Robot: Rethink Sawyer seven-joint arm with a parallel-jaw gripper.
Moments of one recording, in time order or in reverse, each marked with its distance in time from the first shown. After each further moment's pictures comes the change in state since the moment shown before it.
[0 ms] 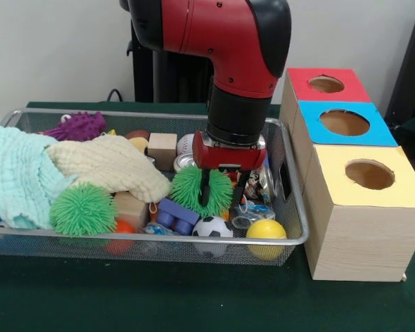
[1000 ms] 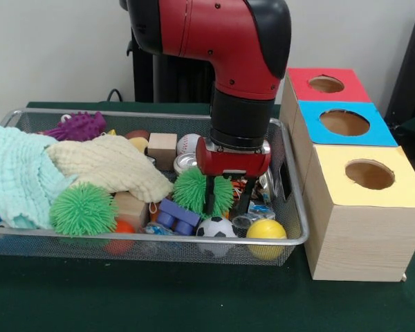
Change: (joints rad) arm -0.013 -0.001 0.022 0.002 0.024 -0.069 0.000
